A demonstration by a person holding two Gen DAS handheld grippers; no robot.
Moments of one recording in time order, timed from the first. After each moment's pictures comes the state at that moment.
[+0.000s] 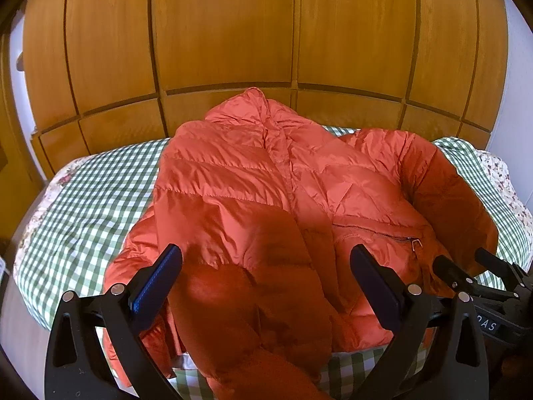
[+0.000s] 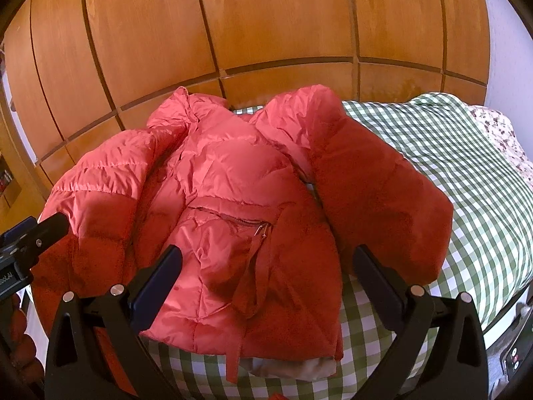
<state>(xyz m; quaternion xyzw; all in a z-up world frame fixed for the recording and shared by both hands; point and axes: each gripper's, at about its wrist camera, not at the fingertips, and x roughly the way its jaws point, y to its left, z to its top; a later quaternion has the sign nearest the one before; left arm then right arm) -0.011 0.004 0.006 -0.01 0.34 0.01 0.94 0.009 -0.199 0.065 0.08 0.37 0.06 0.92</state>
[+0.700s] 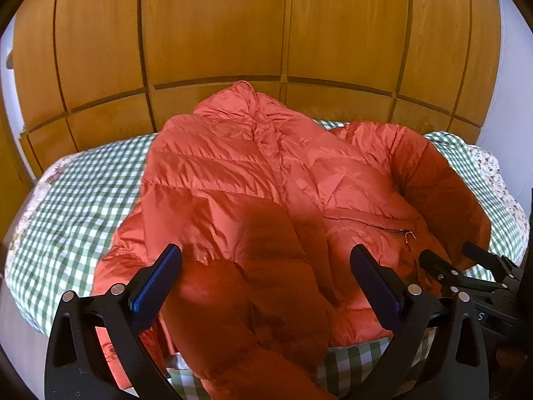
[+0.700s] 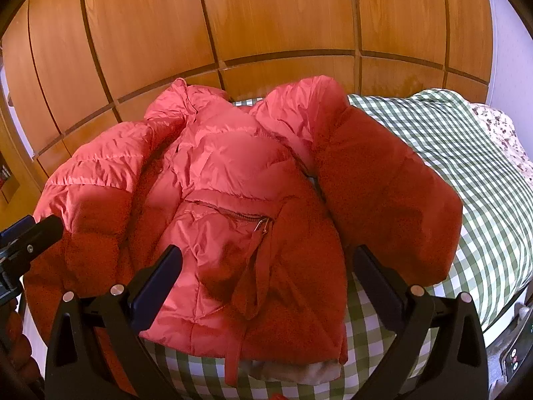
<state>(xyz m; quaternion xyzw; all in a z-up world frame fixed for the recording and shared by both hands) -0.008 0.007 -0.001 -0.01 0.36 -0.02 0.93 0.016 -0.194 0.055 0.08 0.38 0.06 0.92</state>
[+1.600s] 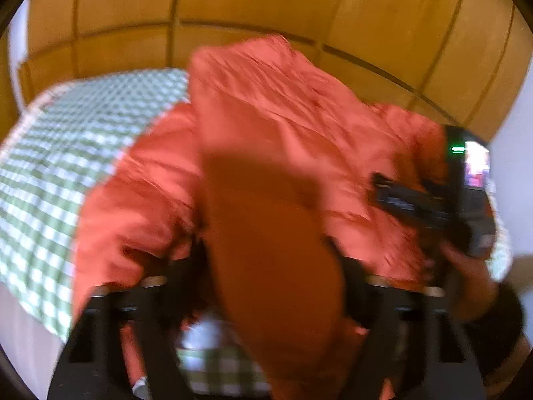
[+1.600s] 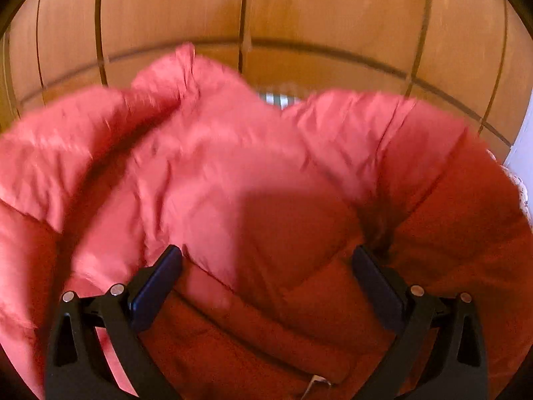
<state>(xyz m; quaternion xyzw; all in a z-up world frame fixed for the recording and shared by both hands) -0.011 0.068 -0.057 -0.13 0.42 -0.05 0.90 0.142 -0.129 -0.005 -0.06 0.38 0.05 0.92</state>
